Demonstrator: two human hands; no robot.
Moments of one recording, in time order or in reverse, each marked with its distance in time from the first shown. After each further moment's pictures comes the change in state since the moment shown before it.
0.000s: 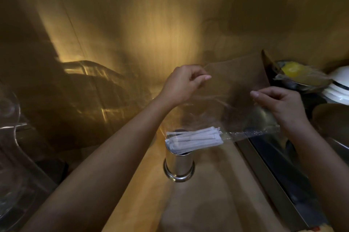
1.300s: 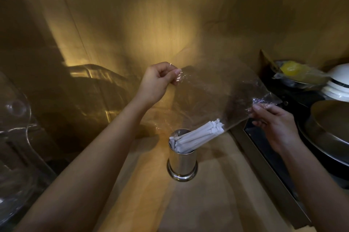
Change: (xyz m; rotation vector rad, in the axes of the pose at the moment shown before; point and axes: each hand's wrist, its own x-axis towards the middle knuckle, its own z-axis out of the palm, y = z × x) left_hand -0.016 -0.030 -0.040 -0.349 0.157 -0.062; right_hand -0.029 0.038 0.015 0.507 0.106 0.301
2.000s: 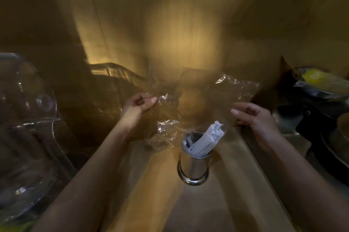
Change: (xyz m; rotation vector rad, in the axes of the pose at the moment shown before) left_hand -0.056 -0.076 -0.071 -0.193 0.287 -0.327; right_hand 0.010 0.009 0.071 -0.251 -0.218 0.021
